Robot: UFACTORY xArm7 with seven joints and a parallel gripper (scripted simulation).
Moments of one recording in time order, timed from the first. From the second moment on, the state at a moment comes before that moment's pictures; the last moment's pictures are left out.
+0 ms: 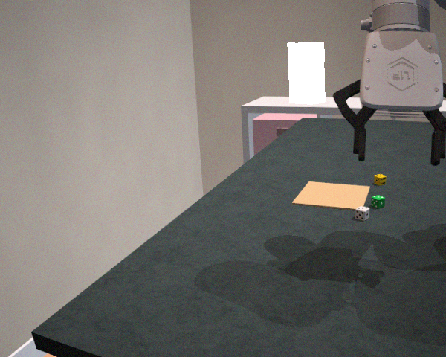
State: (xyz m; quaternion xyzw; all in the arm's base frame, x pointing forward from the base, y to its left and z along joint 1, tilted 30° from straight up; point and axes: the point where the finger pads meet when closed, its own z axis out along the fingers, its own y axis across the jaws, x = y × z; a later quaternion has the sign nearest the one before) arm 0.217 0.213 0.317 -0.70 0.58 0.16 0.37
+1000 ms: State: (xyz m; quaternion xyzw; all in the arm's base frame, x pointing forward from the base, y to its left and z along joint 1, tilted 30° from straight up) arm 0.252 0.175 0.303 -0.64 0.66 0.18 0.35
